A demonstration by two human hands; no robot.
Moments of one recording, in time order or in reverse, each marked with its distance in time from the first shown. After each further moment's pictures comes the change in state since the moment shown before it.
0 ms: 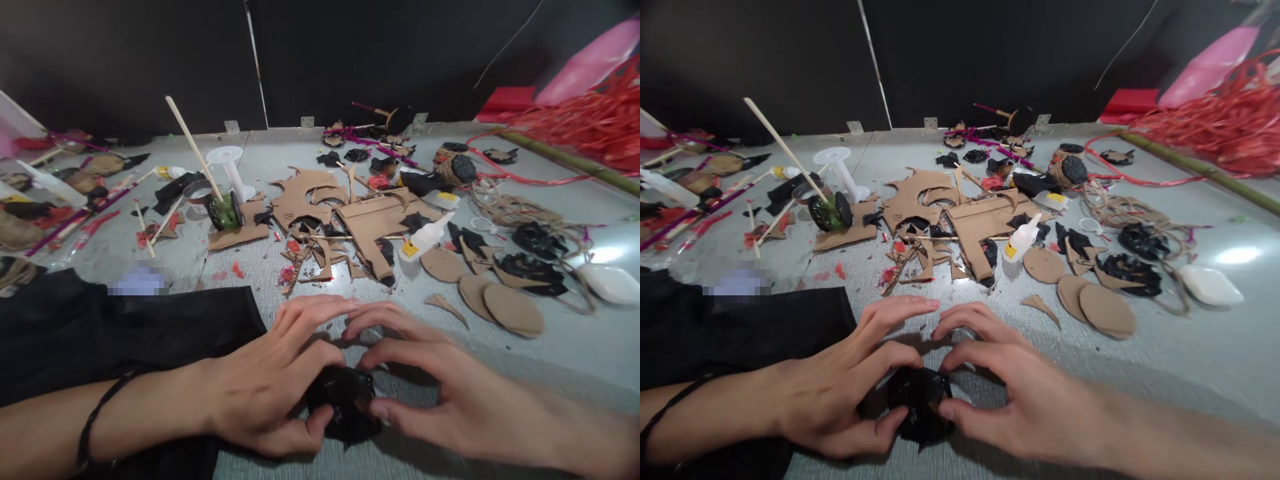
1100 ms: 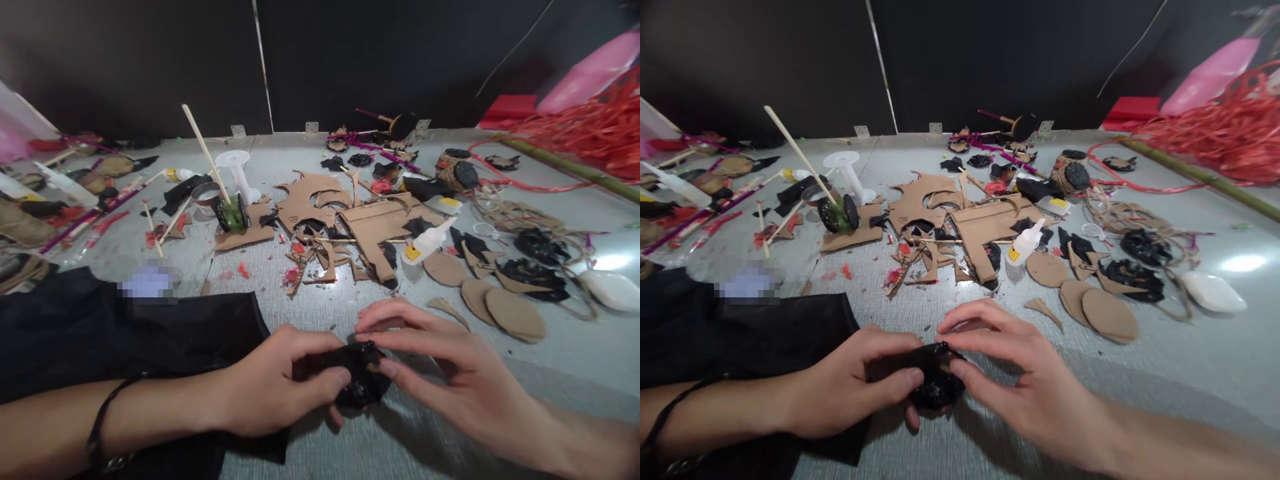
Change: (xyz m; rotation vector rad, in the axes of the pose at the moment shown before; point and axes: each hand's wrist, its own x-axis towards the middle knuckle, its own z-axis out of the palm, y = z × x) left_hand 0.008 0.018 0.009 -1.068 -0.078 -0.730; right_hand 0.005 -0.006 0.001 0.083 0.232 -0.043
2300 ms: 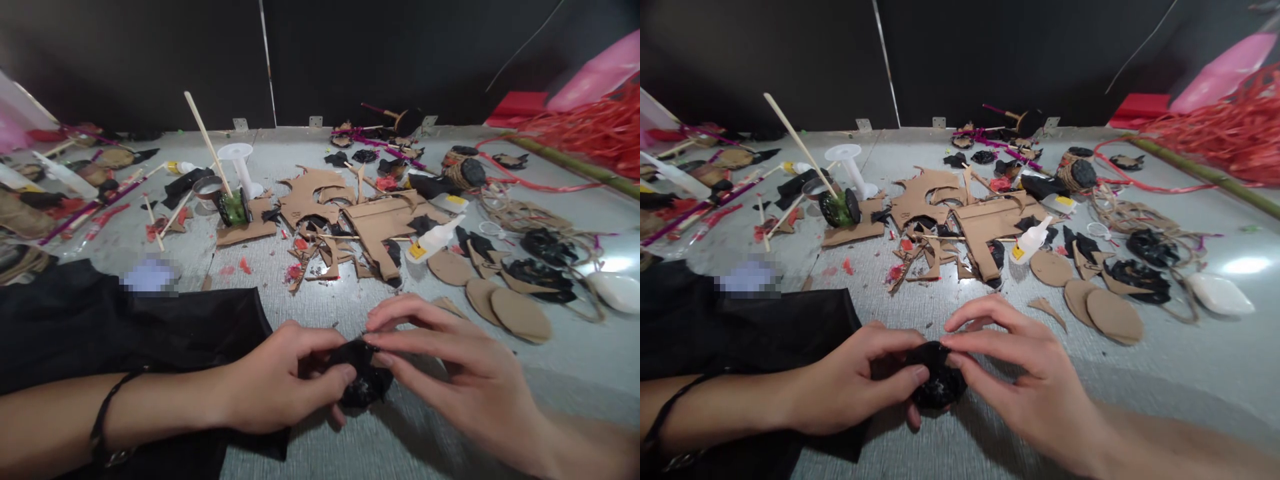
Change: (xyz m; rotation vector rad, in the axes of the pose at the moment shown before) left_hand 0.002 -0.004 0.003 -0.002 0.031 -0.010; right_hand 0.001 0.000 0.010 -0.113 0.143 -0.060
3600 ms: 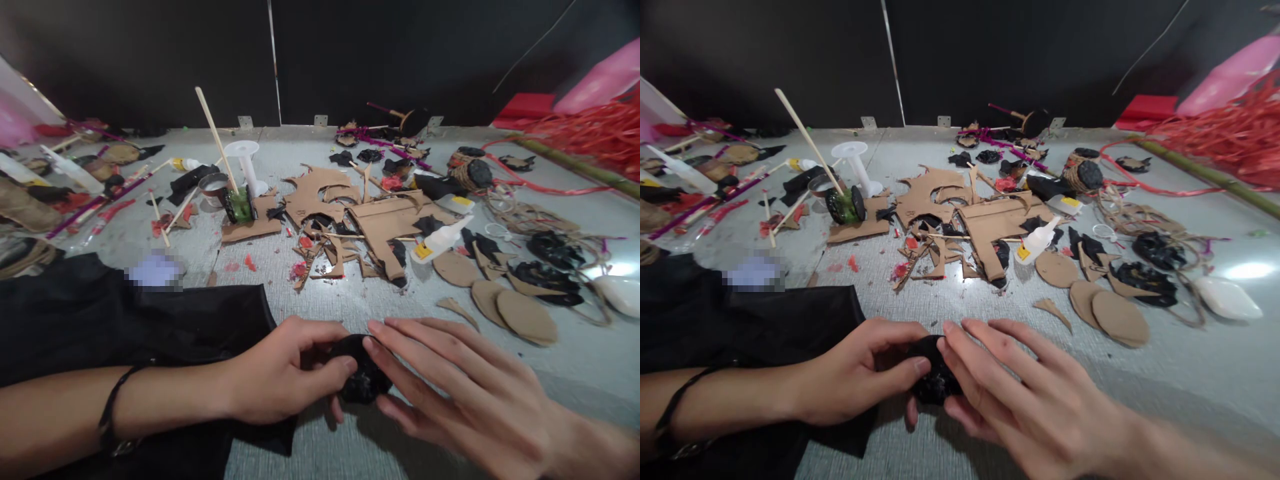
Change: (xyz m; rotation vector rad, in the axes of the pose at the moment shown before) left_hand -0.002 -0.002 -0.004 -0.047 -0.007 0.038; right_hand -0.019 0.002 -0.007 -0.752 -0.126 -0.574
